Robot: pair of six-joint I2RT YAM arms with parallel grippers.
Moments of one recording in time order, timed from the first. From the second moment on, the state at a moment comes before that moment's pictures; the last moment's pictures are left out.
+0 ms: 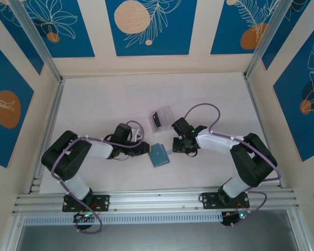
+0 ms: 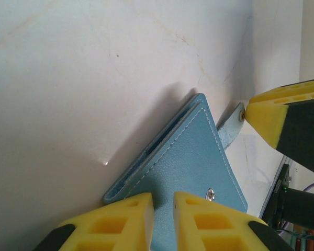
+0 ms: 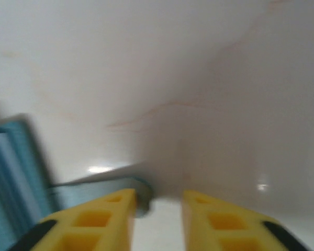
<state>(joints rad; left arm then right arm) -0.57 1.68 0.57 0.30 0.63 -0.74 0.67 1.55 0.82 -0.55 0.04 0.70</state>
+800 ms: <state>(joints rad) -0.57 1.69 0.57 0.30 0.63 -0.73 0.77 1.65 0.99 -0.53 -0.14 0.61</state>
